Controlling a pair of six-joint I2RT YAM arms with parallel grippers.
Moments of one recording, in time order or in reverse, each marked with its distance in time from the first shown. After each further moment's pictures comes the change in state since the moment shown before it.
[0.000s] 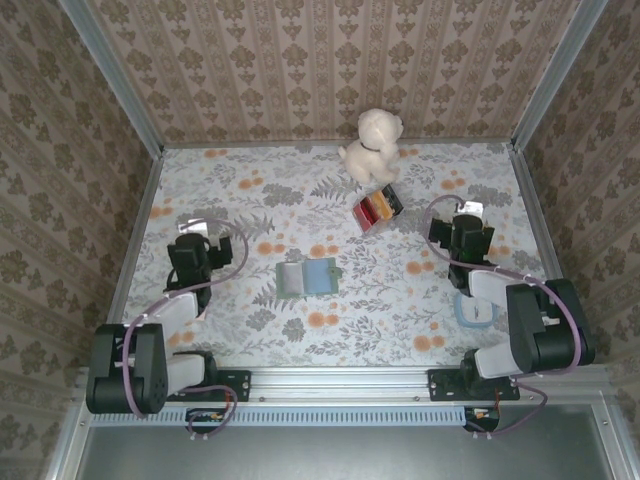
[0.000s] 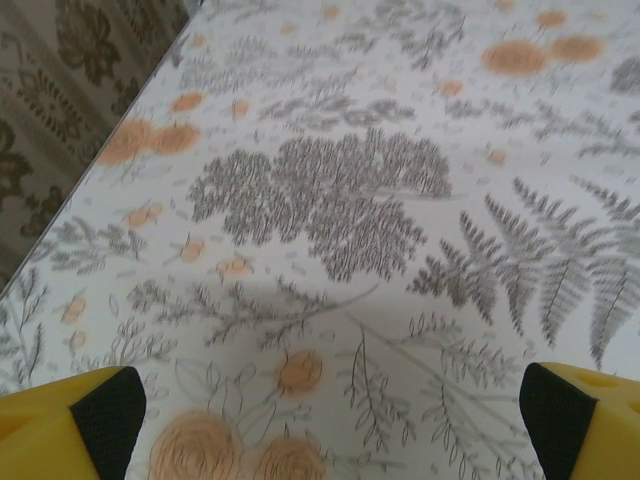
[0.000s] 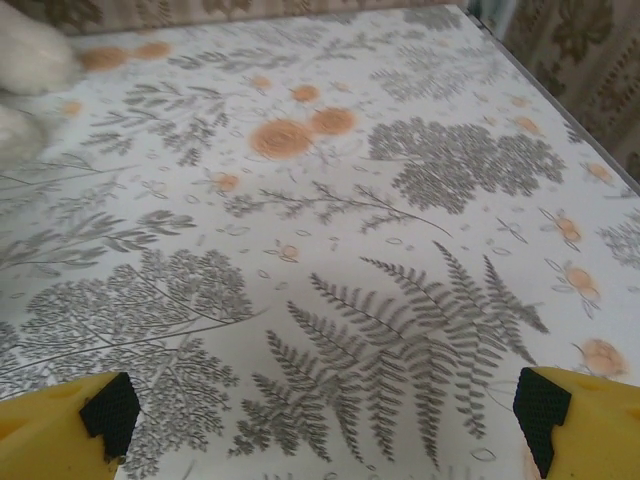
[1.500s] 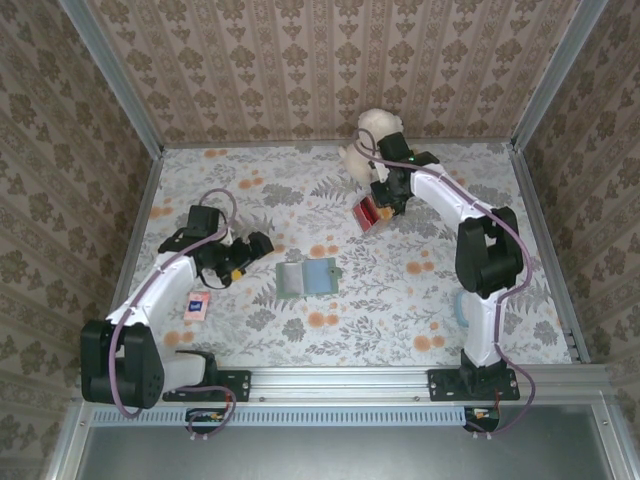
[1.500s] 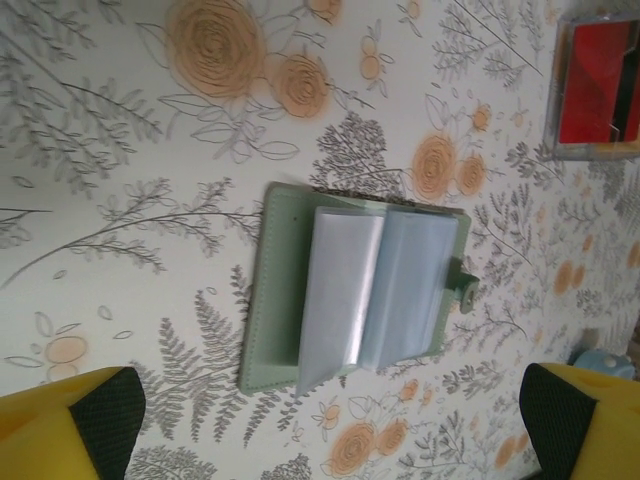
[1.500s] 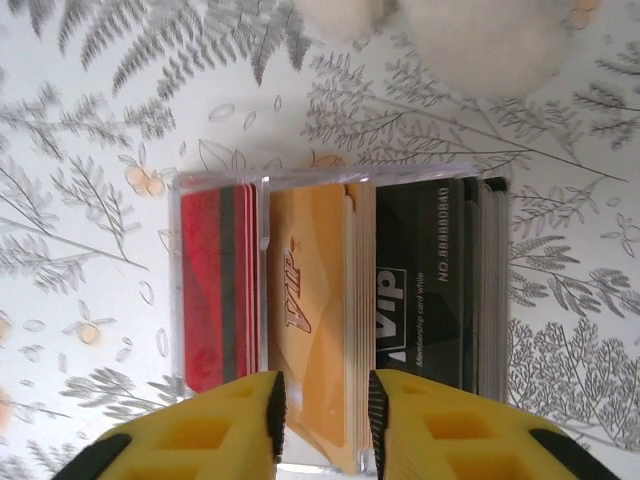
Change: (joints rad) left arm -0.128 0.025 0.462 -1.038 0.666 -0.606; right arm 0.254 0.572 1.251 -1.293 -0.290 -0.120
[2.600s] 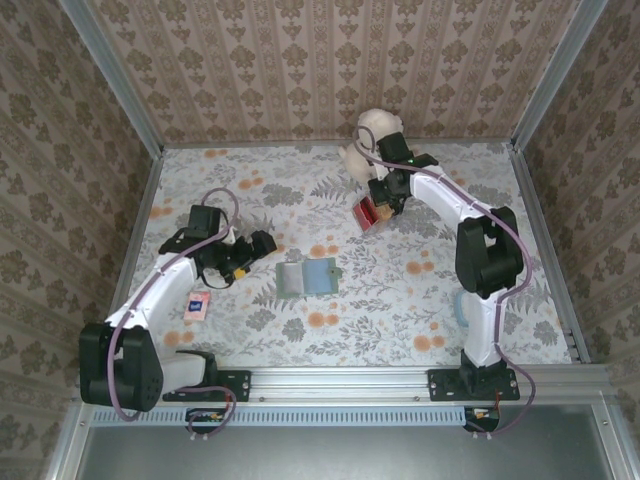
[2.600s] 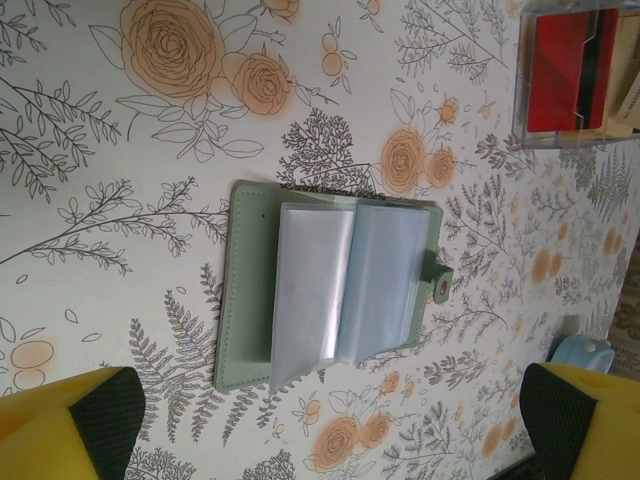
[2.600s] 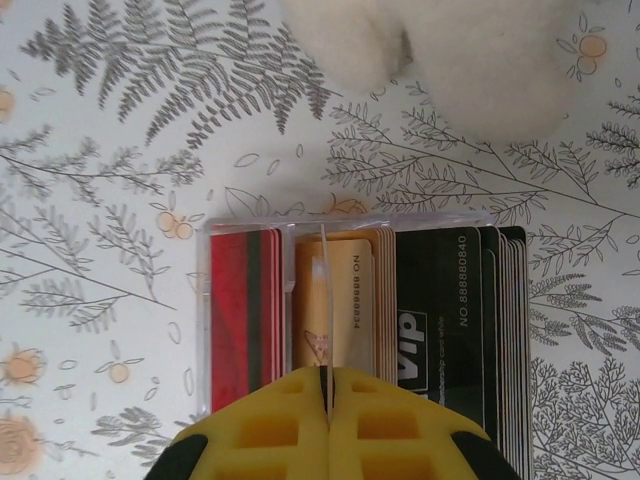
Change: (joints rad) left arm -0.019 -0.003 -0.006 0.032 0.055 -0.001; right arm 0.006 0.024 -0.021 0.085 -0.024 0.006
